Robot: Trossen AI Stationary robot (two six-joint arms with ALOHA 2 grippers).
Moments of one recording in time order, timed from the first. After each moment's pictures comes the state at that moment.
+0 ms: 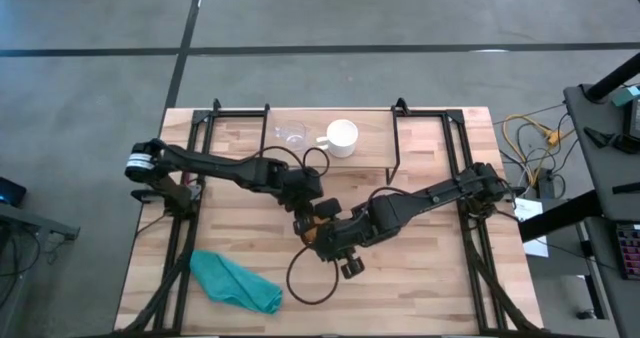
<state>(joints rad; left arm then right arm) -0.04 1.63 1.26 -0.61 0.15 -0.39 0.36 1.96 1.91 -0.98 0.14 -0.14</state>
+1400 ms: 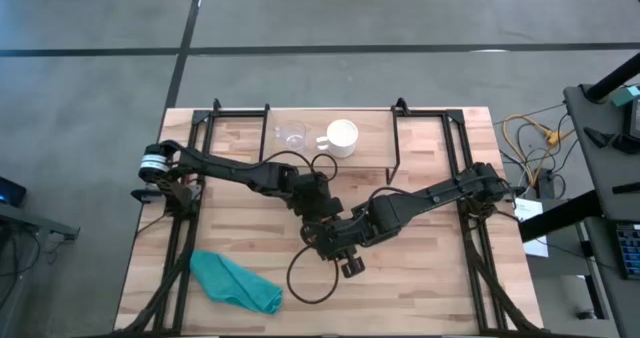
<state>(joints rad) -0.03 1.73 1.27 -0.53 0.20 -0.47 0.36 1.96 1.91 -1.00 0.15 -0.12</state>
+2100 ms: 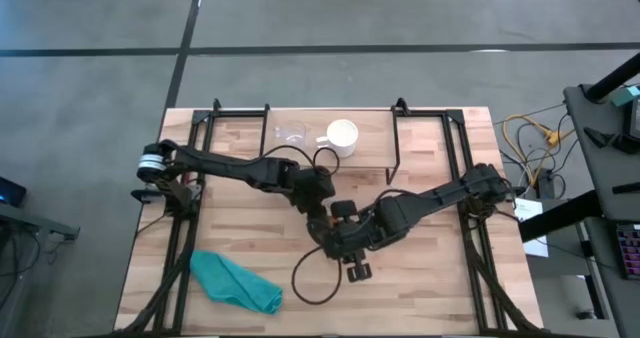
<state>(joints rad) -0.03 1.71 1.37 -0.56 0.22 -0.49 0.39 1.95 1.97 -1.14 0.10 0.13</state>
